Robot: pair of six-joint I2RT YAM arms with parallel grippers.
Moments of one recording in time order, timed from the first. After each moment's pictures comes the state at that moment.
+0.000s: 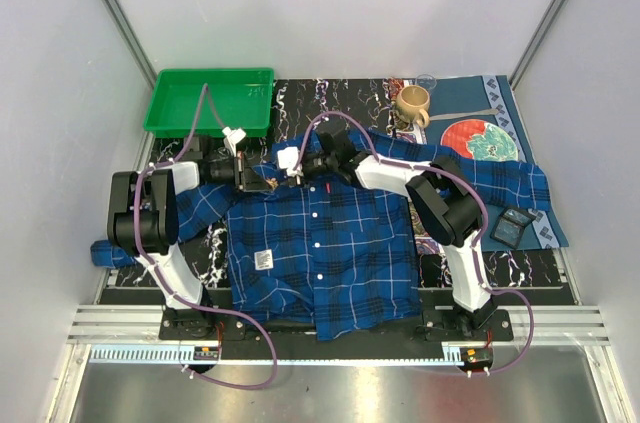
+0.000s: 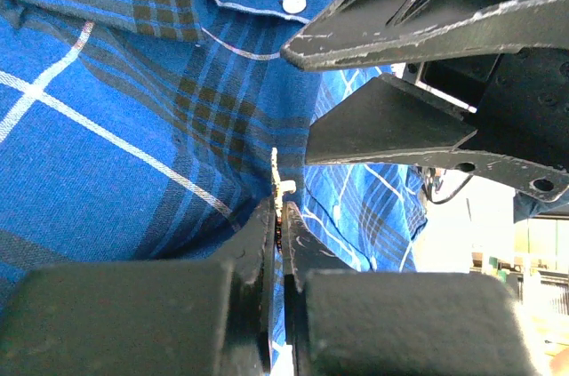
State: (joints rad) left arm 0.06 1.79 0.94 -0.17 1.18 -0.05; right arm 0.71 2.11 1.41 0.22 -0.75 -0.87
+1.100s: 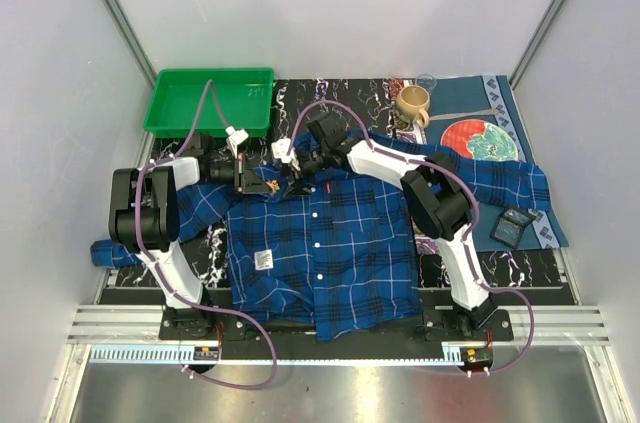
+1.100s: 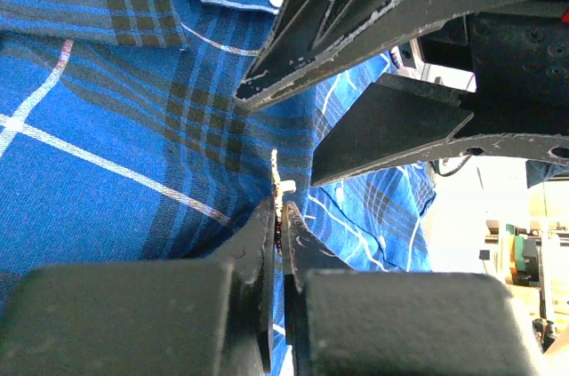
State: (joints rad) left arm 0.06 1.82 0.99 -0.31 1.23 0.14; right arm 0.70 2.20 1.66 -0.24 -0.88 -0.83
